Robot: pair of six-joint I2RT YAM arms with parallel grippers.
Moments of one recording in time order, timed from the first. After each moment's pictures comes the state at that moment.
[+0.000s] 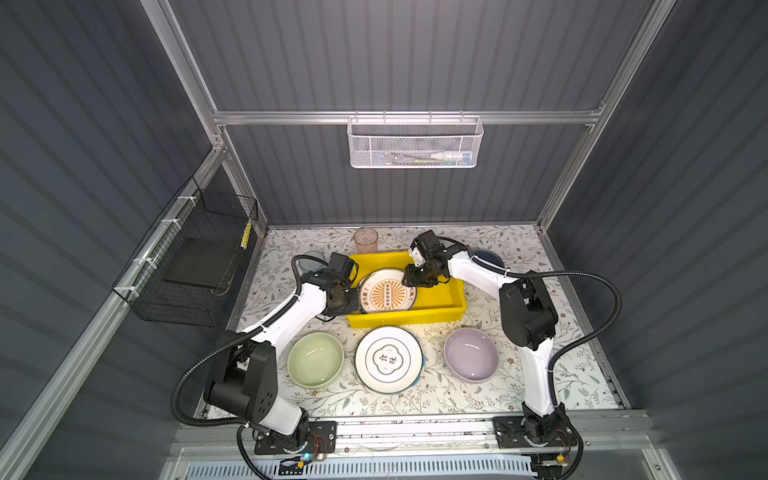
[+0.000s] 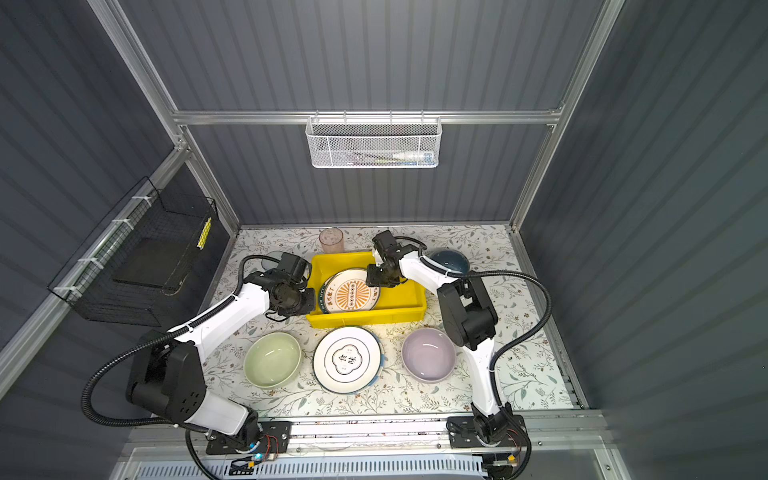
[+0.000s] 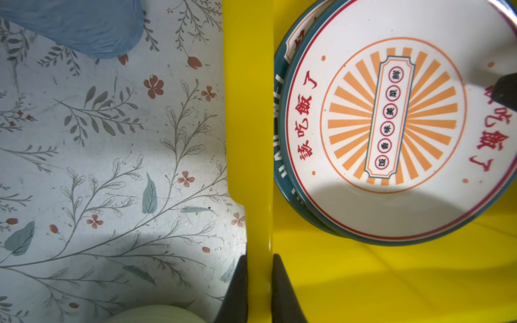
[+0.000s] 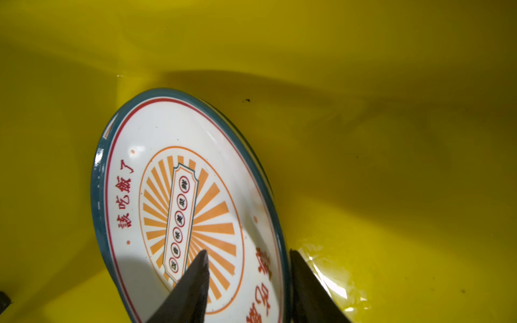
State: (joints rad) left arm -0.40 1.53 1.11 -0.78 0.00 -0.42; right arm 0.56 2.15 1.71 -0.63 -0.22 0.41
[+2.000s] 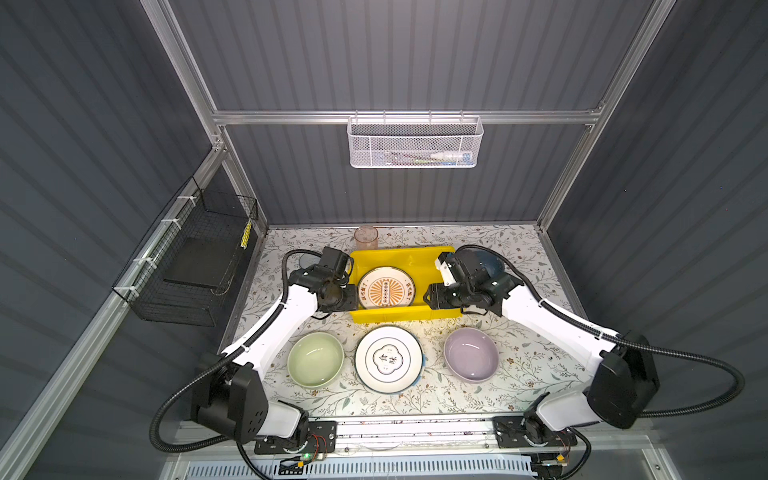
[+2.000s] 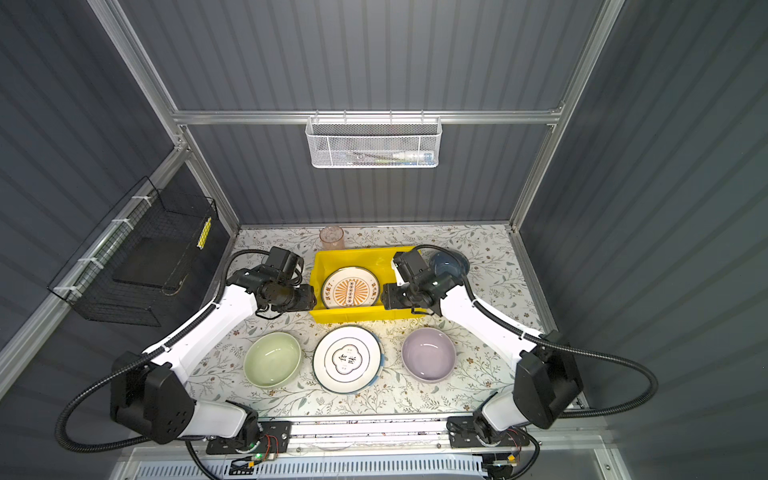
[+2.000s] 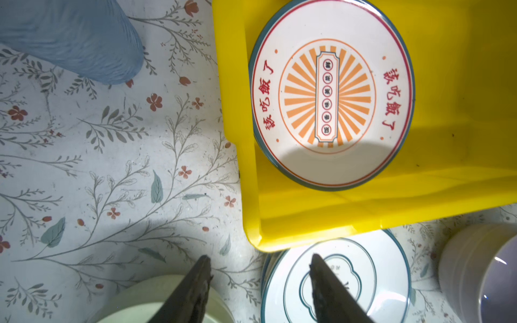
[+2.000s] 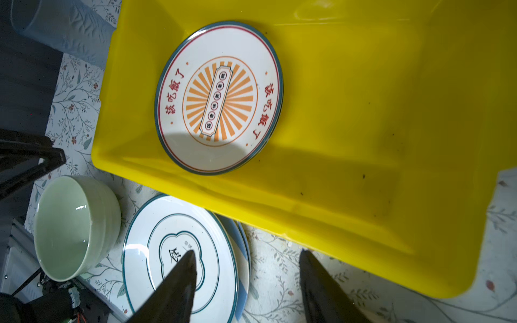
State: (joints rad) left arm -0.40 1.40 1.18 -0.91 0.06 -0.34; right arm 0.65 1.43 1.13 -0.61 -0.10 0.47
